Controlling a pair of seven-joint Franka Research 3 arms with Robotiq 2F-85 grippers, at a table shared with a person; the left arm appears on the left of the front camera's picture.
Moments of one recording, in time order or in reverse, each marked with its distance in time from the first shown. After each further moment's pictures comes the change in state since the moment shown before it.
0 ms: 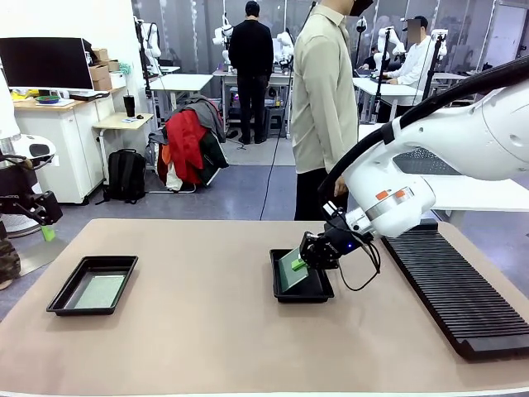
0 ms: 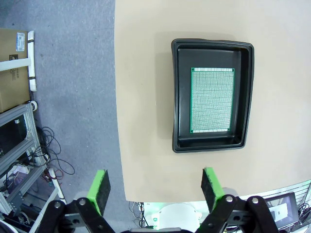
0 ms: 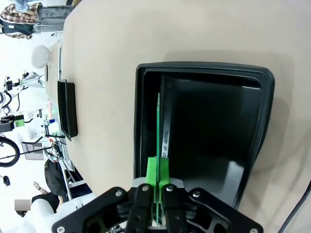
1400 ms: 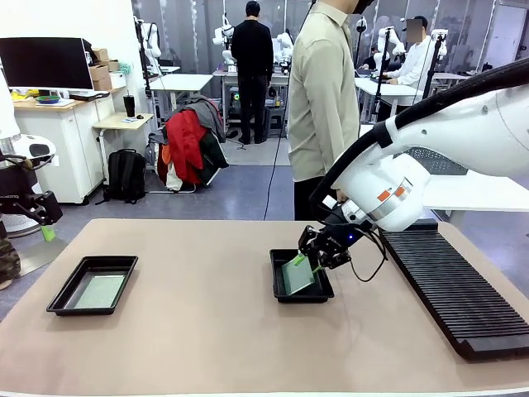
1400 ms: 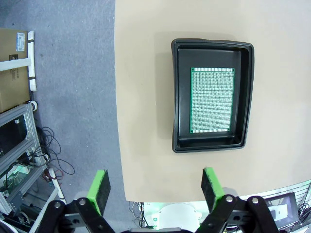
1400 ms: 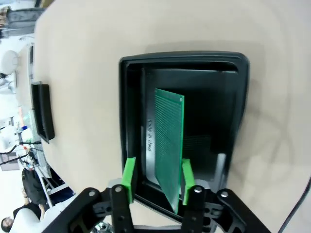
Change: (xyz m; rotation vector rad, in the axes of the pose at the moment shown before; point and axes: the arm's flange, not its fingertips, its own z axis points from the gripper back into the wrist) left arm 0.000 0.000 0.000 0.000 0.000 0.000; right arm -0.006 0.030 0.019 -0.218 0.007 -0.021
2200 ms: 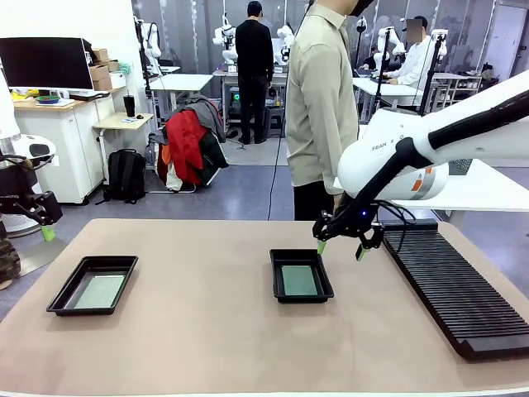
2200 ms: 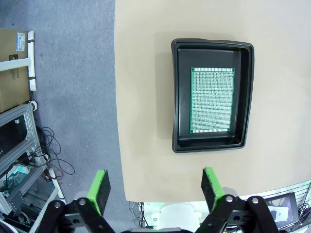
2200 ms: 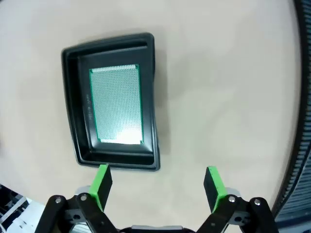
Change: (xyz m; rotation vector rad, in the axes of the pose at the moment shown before) left arm 0.000 0.000 0.000 0.000 0.000 0.000; right arm -0.025 0.046 0.073 -0.466 -0.010 -0.009
